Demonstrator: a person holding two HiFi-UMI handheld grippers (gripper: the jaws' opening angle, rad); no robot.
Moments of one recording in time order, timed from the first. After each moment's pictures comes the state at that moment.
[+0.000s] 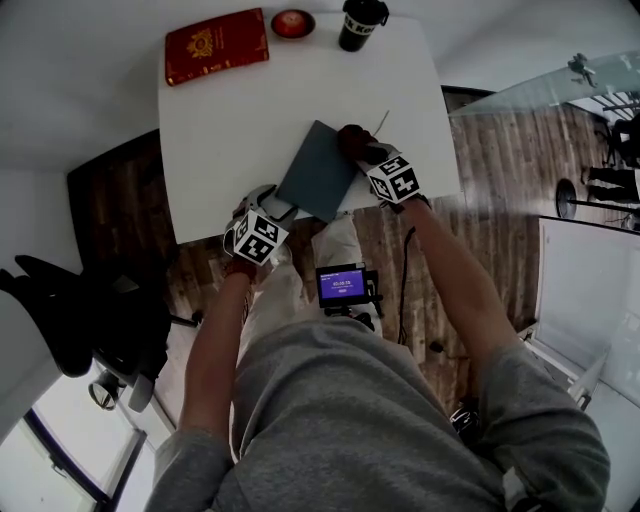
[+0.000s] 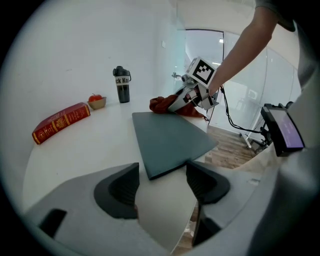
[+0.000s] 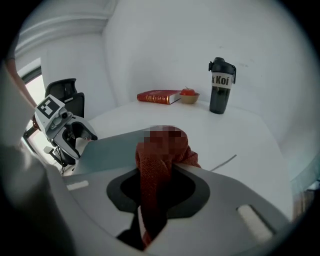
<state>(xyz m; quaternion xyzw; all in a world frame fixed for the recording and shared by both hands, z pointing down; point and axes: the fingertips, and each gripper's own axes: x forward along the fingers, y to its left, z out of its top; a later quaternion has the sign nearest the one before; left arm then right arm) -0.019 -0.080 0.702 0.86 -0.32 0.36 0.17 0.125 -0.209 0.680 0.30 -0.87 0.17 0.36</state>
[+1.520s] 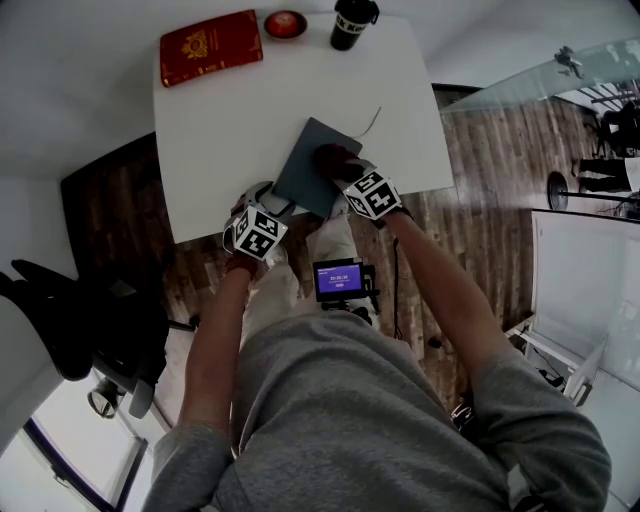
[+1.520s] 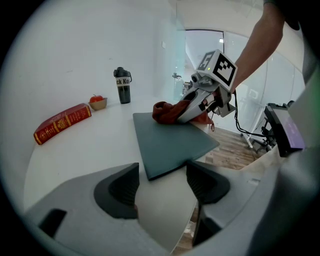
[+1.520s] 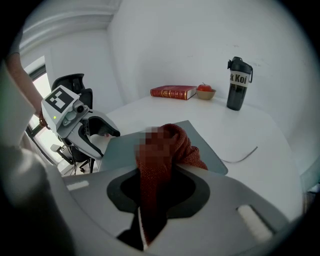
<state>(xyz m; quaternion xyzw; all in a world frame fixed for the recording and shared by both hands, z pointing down) -0.018 -0.081 0.701 0.86 -0.32 0.35 0.16 0.082 -0.146 0.682 0.27 -0.87 0.19 0.38</state>
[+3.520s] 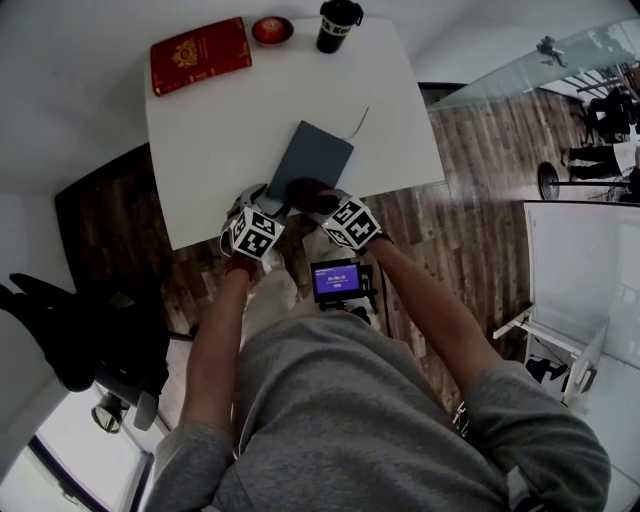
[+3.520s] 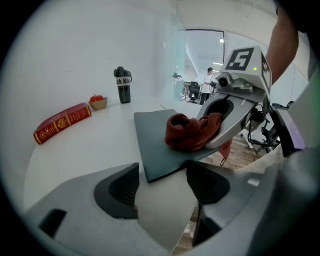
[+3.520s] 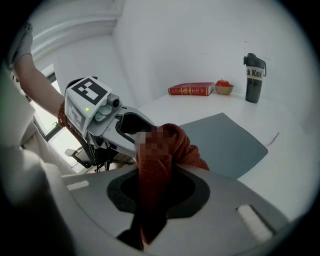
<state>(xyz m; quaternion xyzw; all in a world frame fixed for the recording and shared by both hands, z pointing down) -0.018 -0.080 0.701 0.86 -0.32 0.36 0.17 0.032 -0.060 0.678 0.21 -0.88 0.22 0.36</state>
